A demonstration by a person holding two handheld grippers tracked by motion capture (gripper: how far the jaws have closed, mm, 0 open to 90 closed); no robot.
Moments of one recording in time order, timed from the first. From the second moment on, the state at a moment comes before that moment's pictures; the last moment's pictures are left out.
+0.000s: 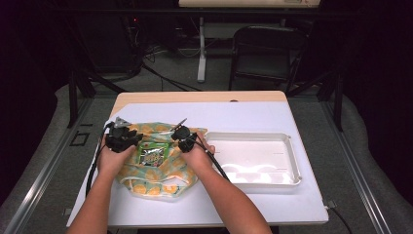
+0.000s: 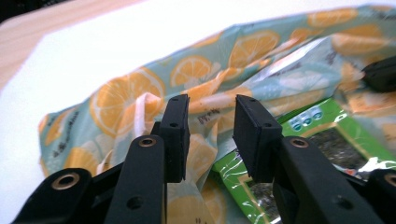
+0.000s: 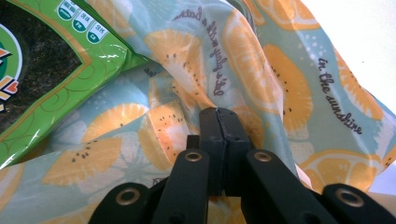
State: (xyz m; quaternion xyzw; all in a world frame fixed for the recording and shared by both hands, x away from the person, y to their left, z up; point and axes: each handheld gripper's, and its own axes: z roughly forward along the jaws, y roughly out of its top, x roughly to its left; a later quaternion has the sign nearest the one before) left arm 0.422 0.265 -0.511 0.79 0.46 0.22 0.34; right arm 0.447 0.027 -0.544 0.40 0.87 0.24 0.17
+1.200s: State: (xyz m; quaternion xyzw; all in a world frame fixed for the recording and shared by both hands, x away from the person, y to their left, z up) left arm 0.379 0.270 -0.479 0.77 0.46 0.24 0.38; right arm 0.413 0.023 -0.492 0.36 0.85 0.35 0.18
